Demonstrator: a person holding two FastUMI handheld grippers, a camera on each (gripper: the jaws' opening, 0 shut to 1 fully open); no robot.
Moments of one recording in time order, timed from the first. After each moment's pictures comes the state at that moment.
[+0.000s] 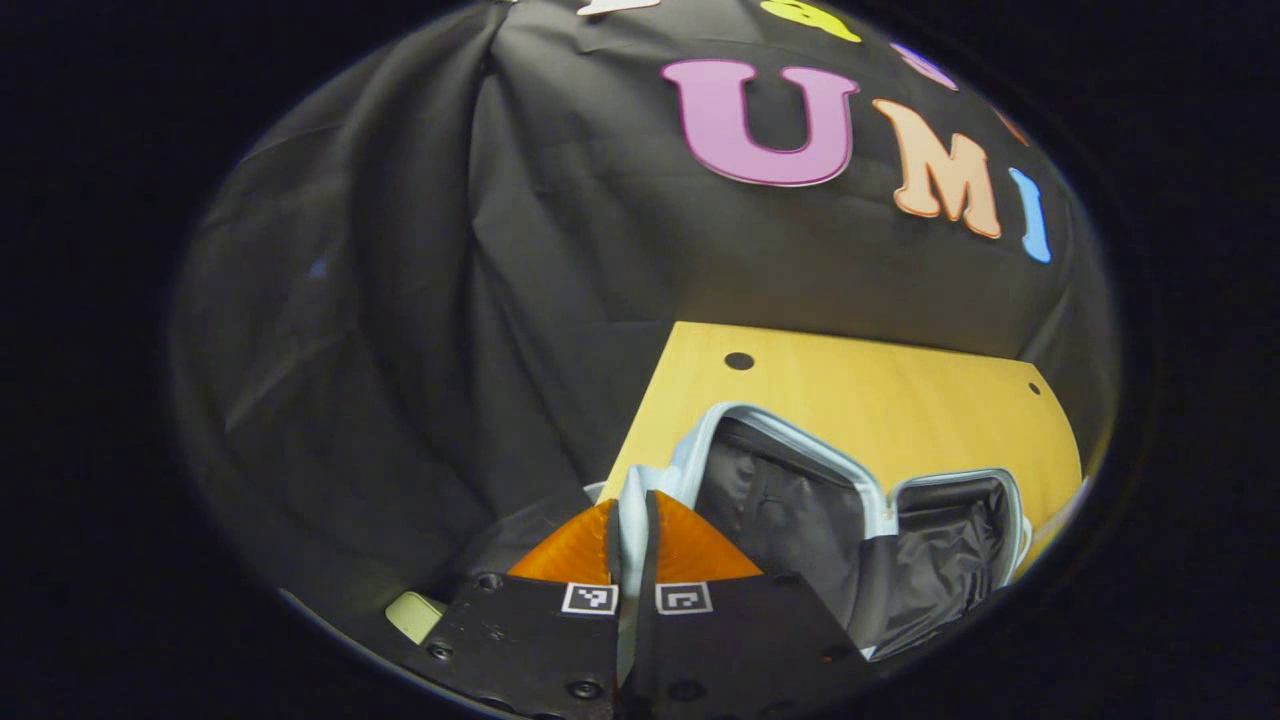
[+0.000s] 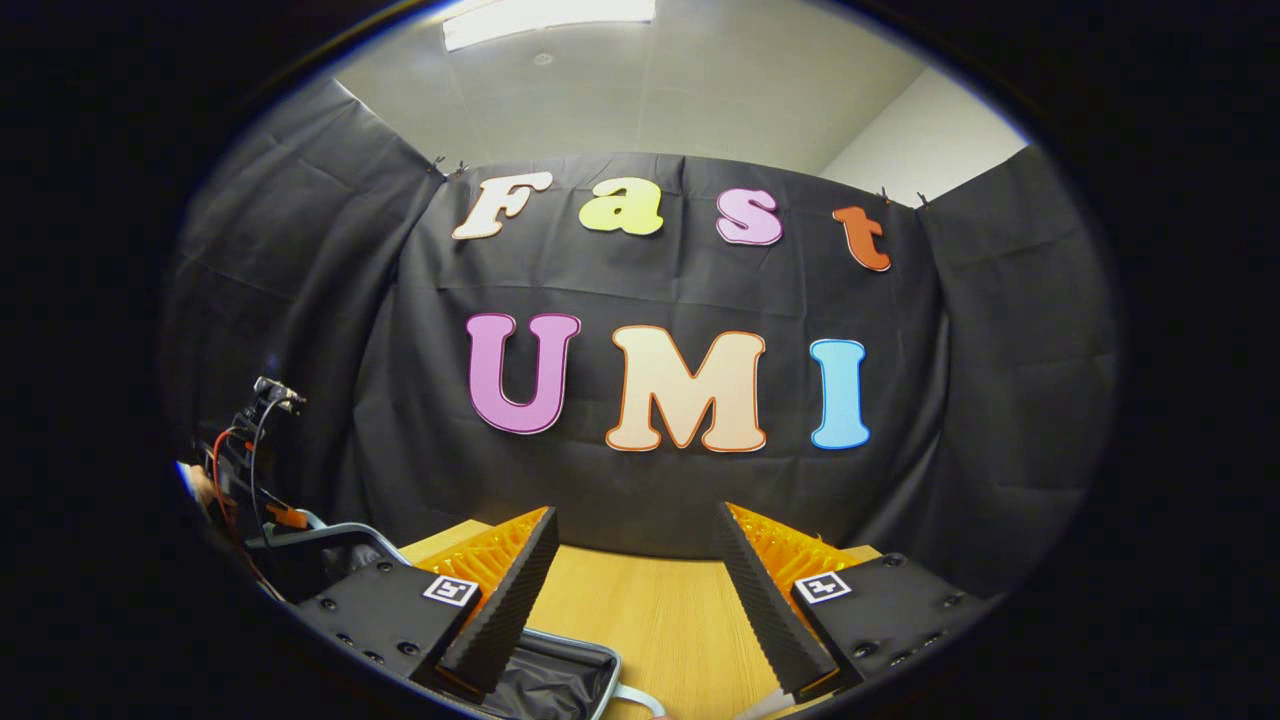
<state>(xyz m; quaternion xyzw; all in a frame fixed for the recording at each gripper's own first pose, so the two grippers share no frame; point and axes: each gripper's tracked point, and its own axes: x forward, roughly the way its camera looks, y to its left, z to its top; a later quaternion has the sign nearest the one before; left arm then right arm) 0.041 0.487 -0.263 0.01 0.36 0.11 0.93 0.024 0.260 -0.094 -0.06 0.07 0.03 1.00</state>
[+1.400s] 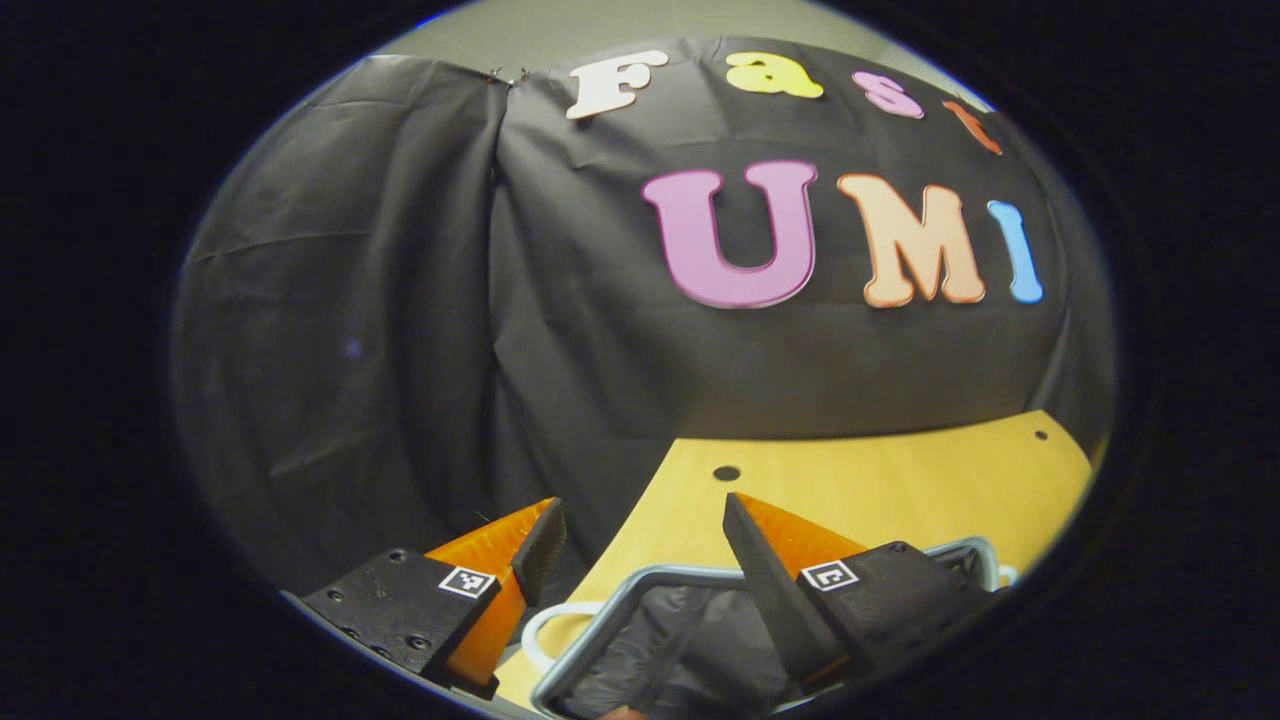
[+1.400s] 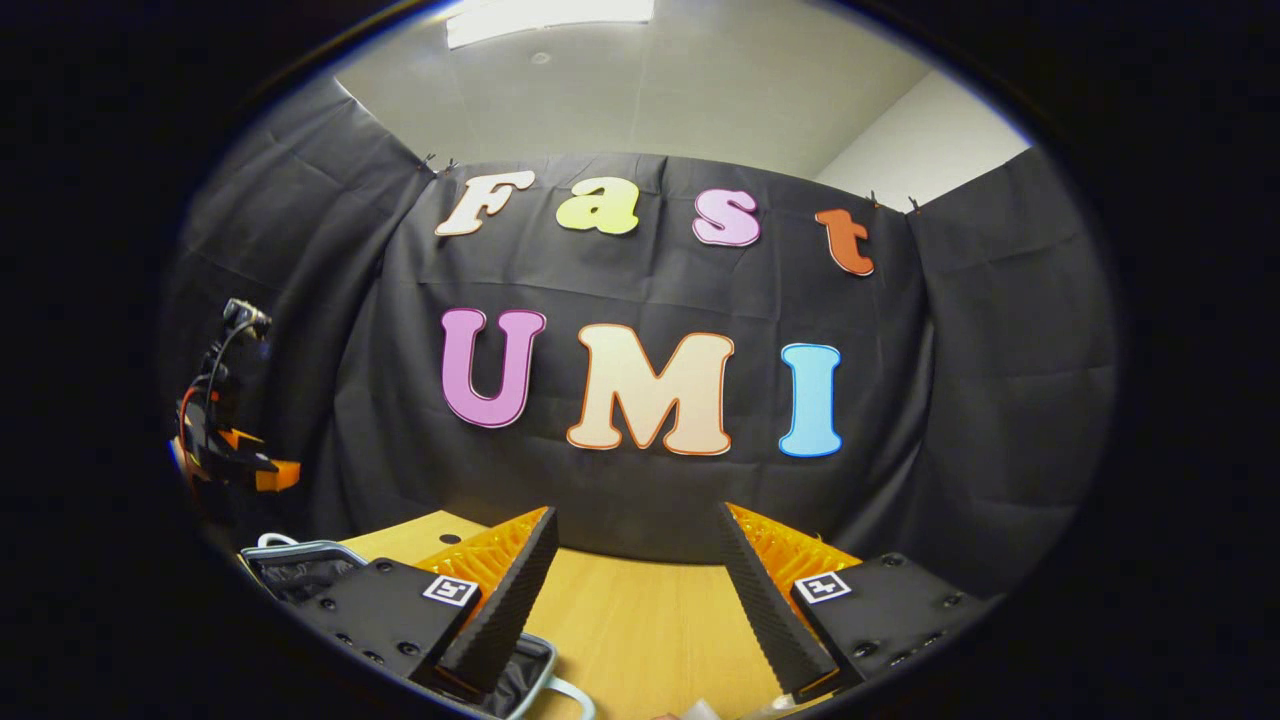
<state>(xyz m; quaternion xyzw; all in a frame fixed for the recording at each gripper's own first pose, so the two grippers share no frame) 0.057 0.372 -0.132 0.04 0.18 0.12 0.97 0.033 0.174 -0.087 -0.08 0.07 0.03 0.99</state>
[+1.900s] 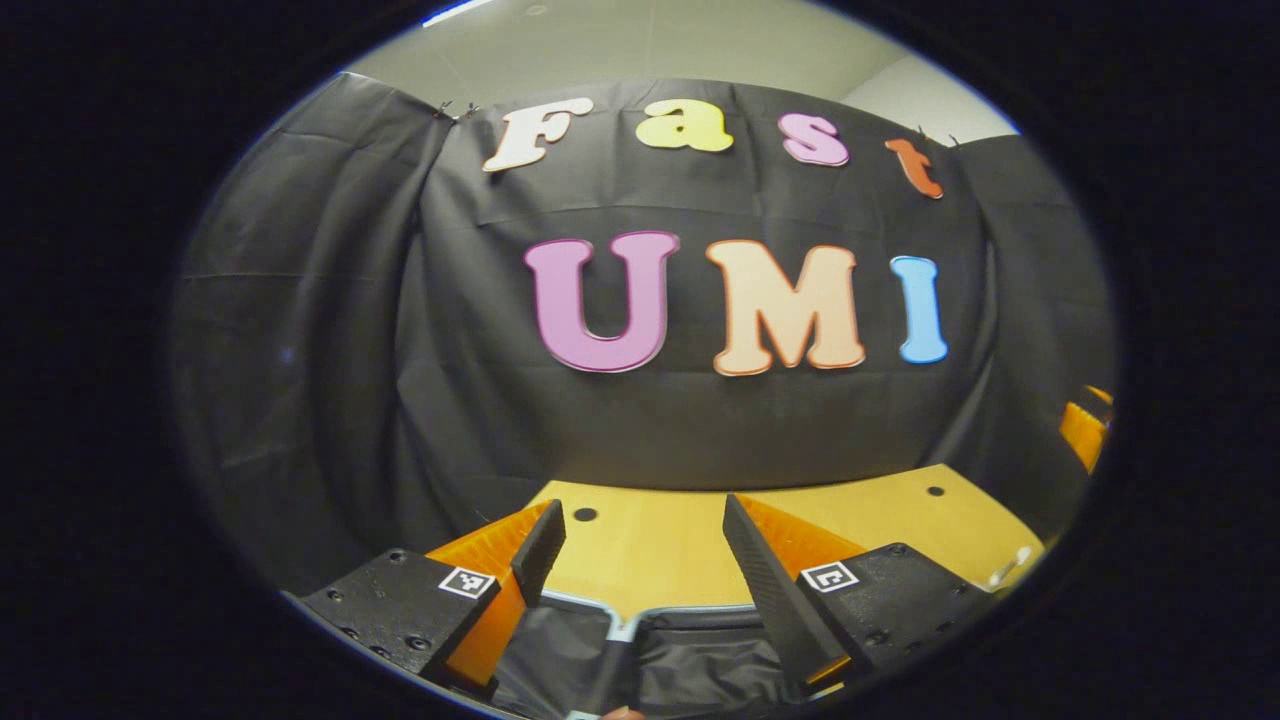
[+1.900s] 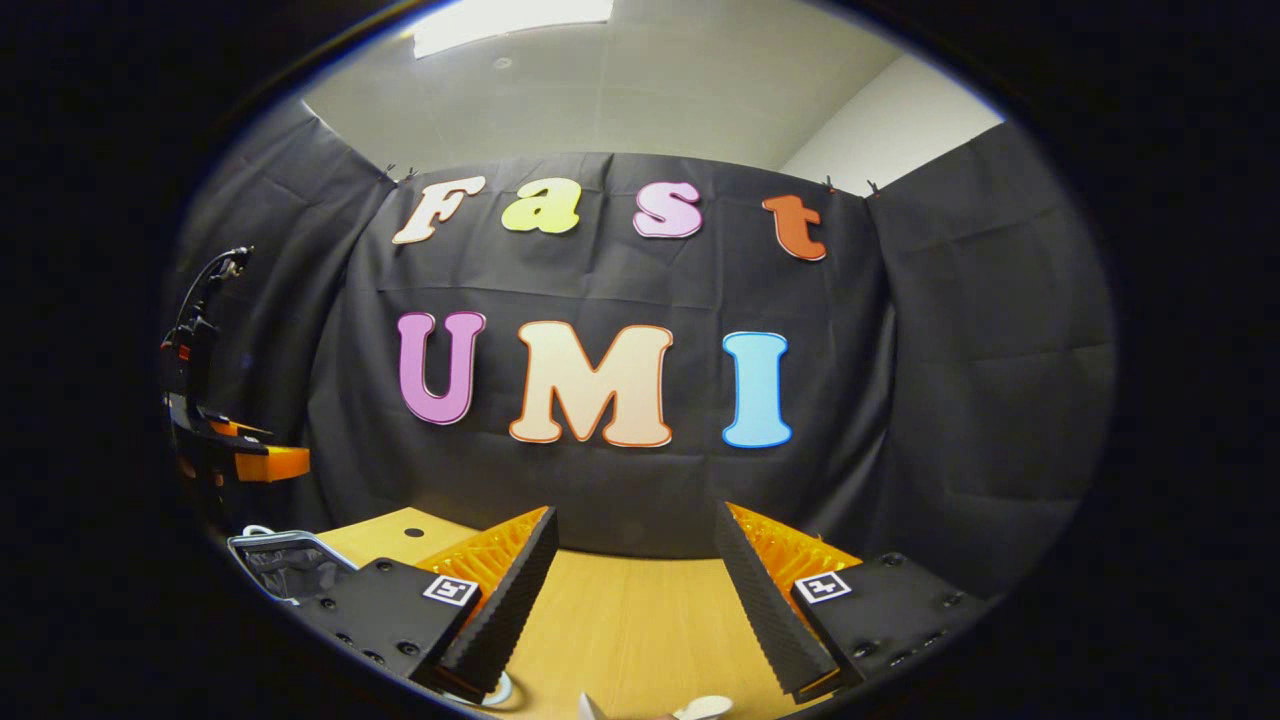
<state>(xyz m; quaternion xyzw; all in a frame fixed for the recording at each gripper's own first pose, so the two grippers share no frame) 0.059 0.168 -0.089 0.00 0.13 0.01 0.99 0.030 0.056 -0.077 -0.06 0.06 -0.01 1.00</state>
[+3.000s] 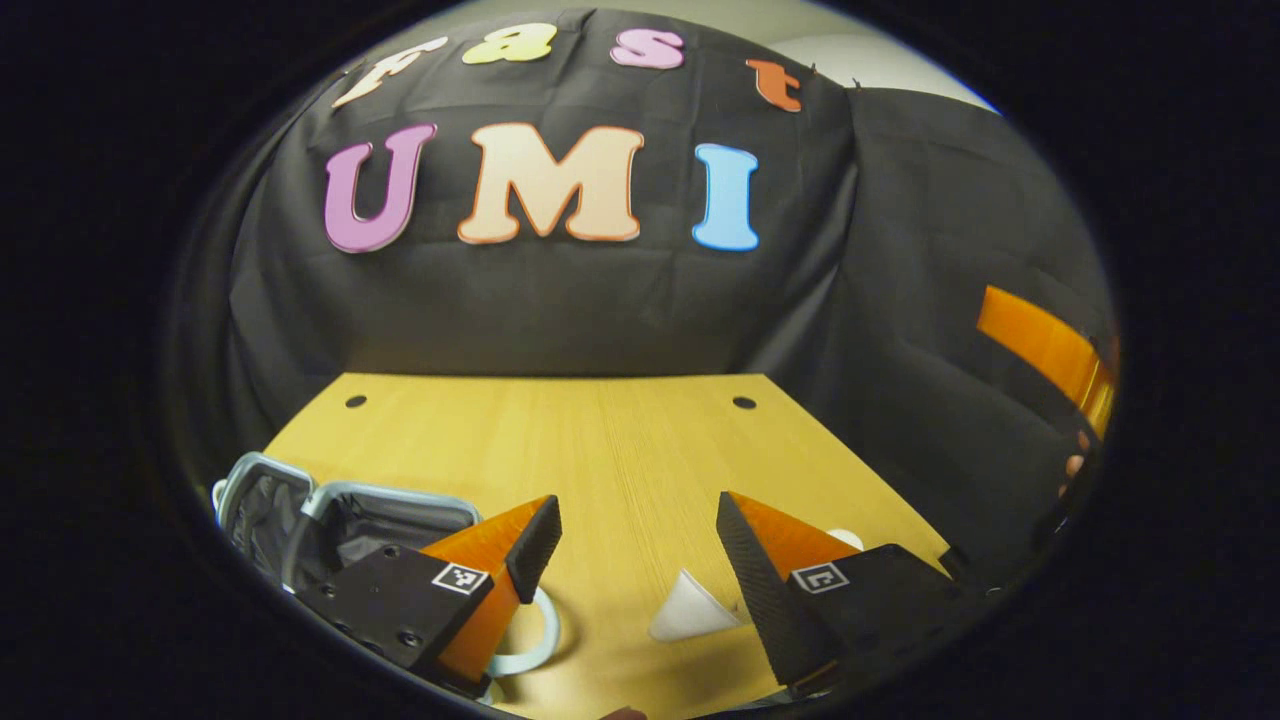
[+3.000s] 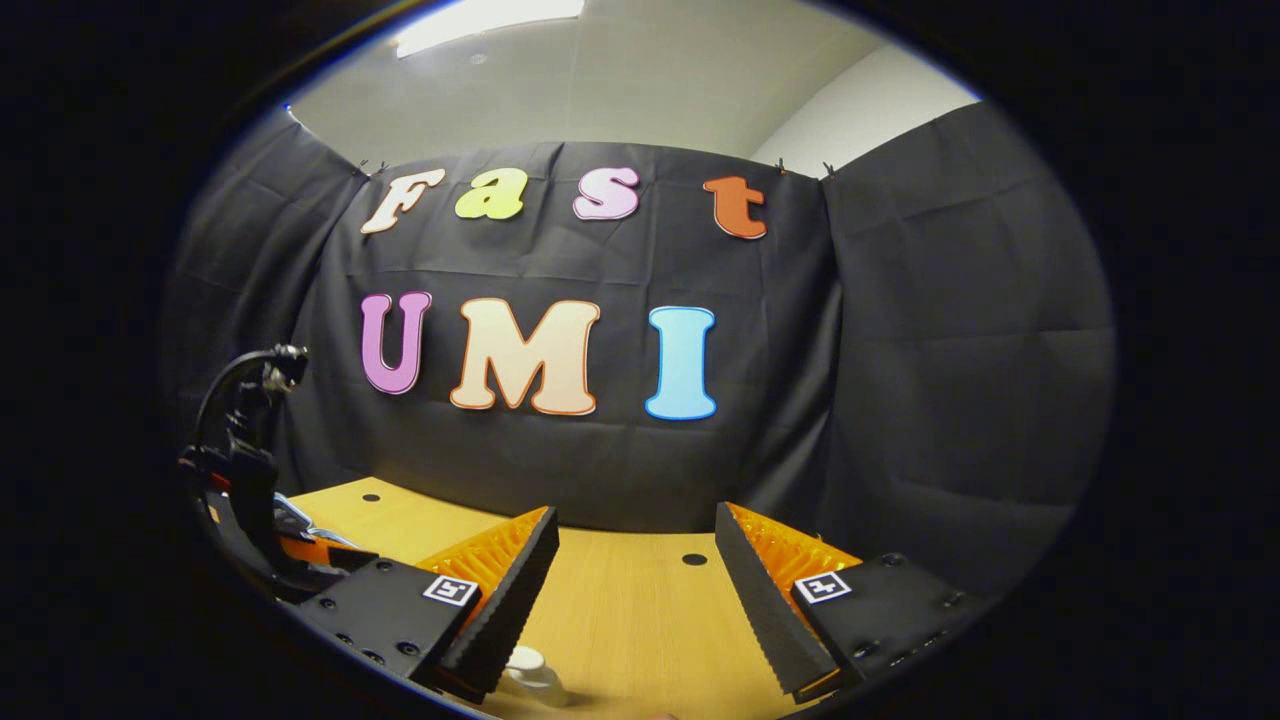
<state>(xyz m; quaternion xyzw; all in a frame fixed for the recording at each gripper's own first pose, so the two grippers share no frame) -0.011 -0.128 -0.219 -0.04 0.29 -0.16 0.94 -0.014 -0.093 -0.092 -0.07 0.09 -0.03 0.99</state>
